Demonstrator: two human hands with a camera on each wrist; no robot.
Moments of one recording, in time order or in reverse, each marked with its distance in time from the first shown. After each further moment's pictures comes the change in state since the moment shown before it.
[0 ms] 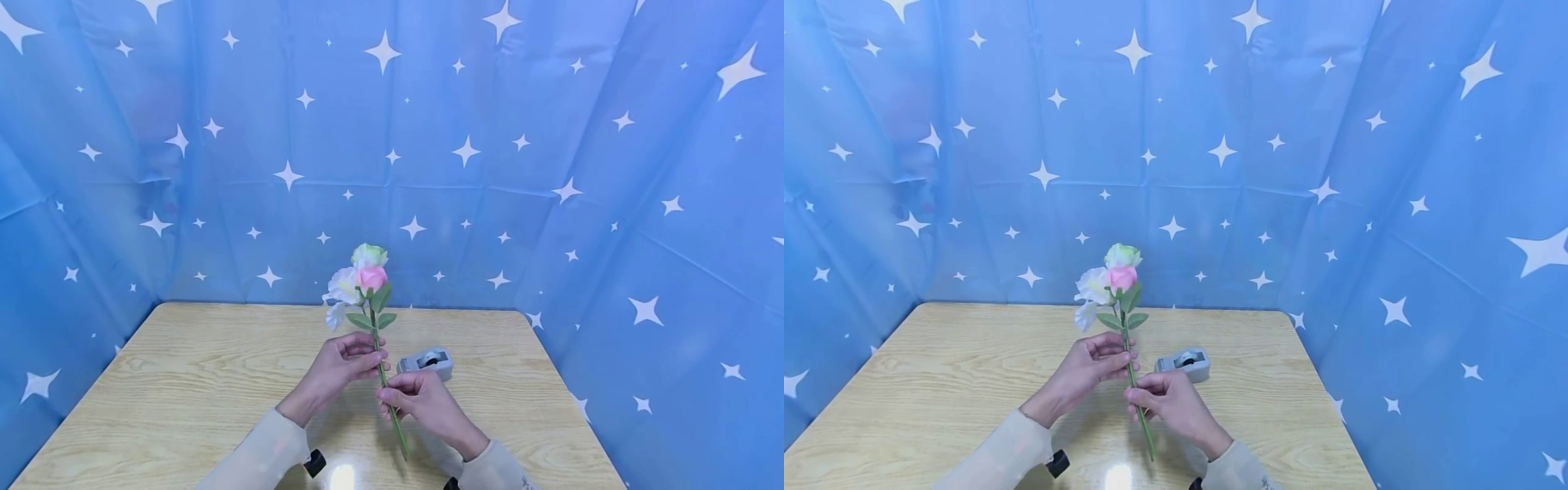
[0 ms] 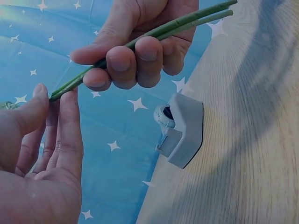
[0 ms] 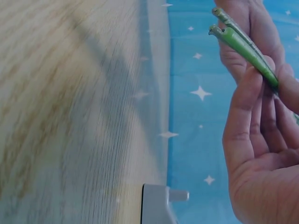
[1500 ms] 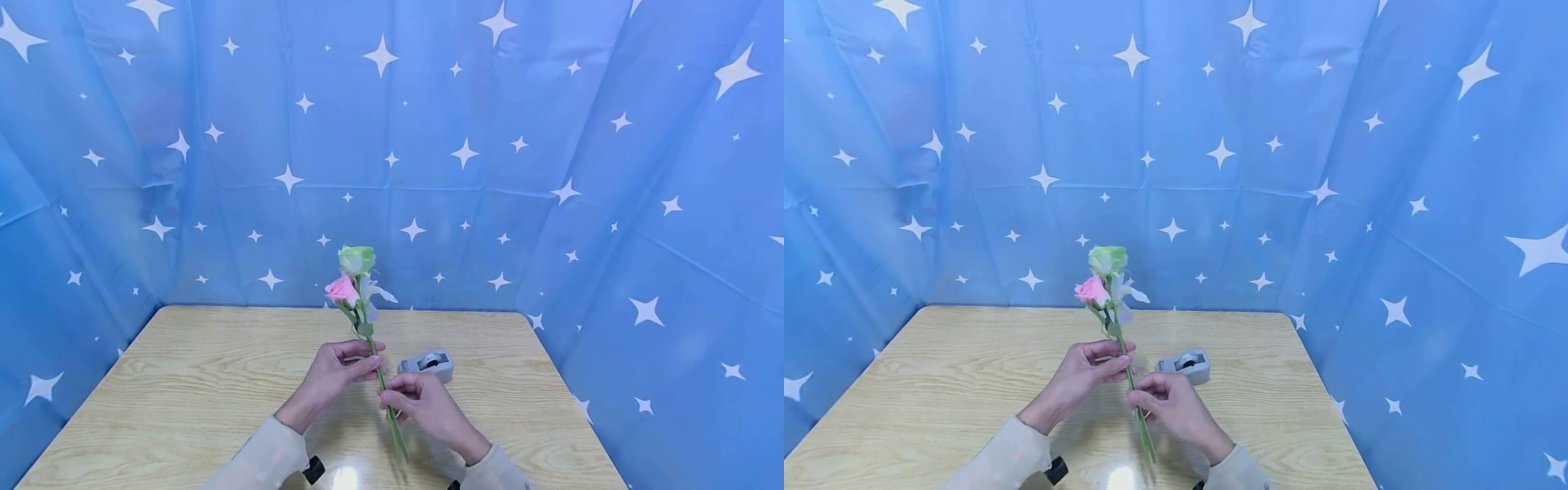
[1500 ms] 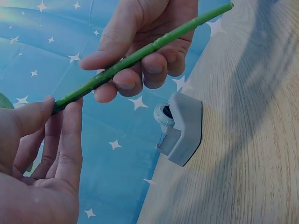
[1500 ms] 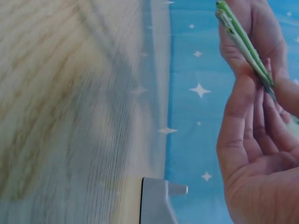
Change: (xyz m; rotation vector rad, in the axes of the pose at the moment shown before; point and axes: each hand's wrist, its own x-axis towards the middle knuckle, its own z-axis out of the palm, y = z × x) left_hand -0.006 -0.001 0.002 0.039 0.042 0.055; right_hand -0.004 0.003 0.000 -0.060 0.015 -0.009
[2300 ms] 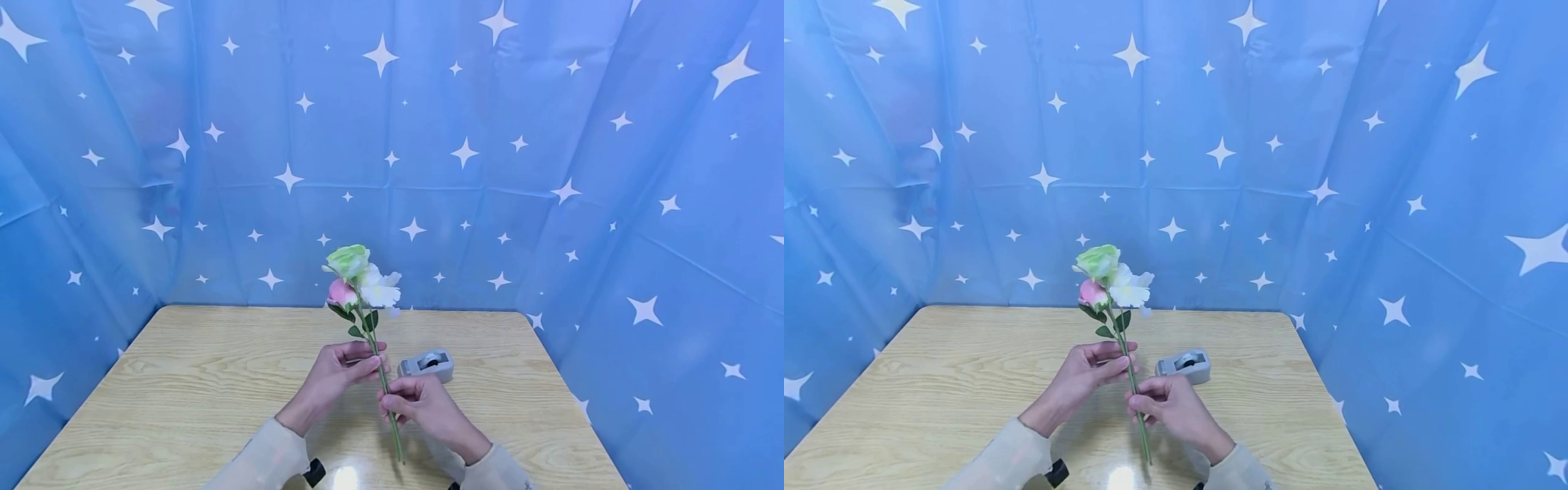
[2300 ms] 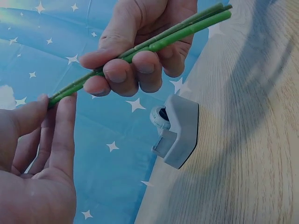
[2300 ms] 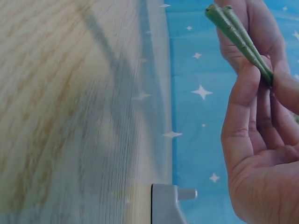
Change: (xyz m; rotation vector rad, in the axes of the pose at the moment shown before) left_hand -0.002 -0.003 0.001 -0.030 -0.017 -0.001; right_hand -0.001 0.001 0.000 0.069 -0.052 0.000
